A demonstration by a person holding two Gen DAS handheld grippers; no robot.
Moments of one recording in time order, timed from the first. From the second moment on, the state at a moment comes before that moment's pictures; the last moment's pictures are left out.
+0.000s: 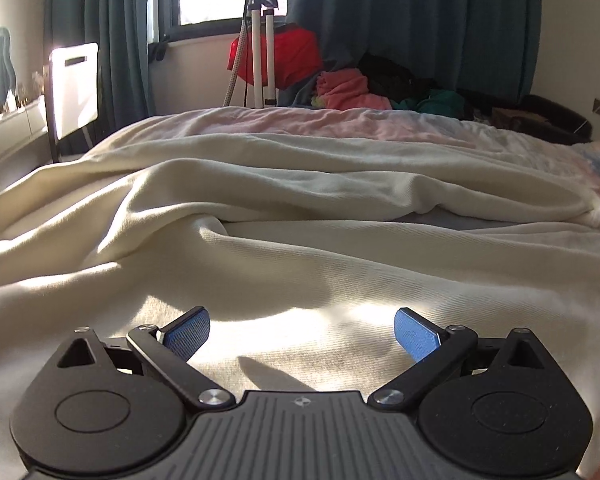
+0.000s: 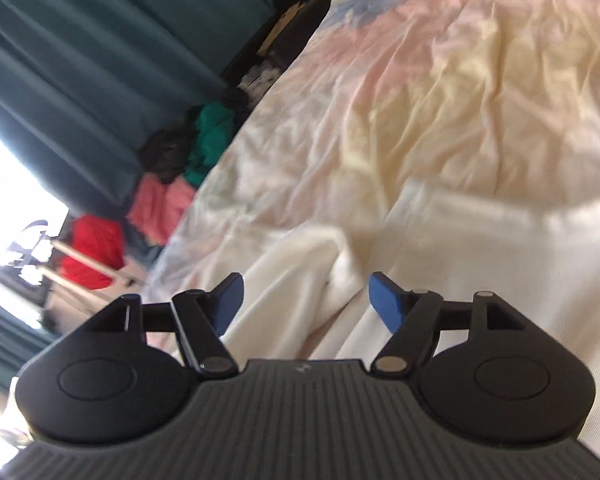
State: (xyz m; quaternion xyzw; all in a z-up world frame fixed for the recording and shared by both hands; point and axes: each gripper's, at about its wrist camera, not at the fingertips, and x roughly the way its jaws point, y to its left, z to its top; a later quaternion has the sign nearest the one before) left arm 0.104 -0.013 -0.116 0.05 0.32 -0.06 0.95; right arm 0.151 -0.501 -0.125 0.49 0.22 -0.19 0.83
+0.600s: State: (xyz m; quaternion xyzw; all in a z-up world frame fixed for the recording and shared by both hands) left arm 0.238 -0.082 -0.133 0.31 0.29 -0.17 0.89; right arm 0.251 -0.522 -0.179 0.55 0.25 -0.16 0.78
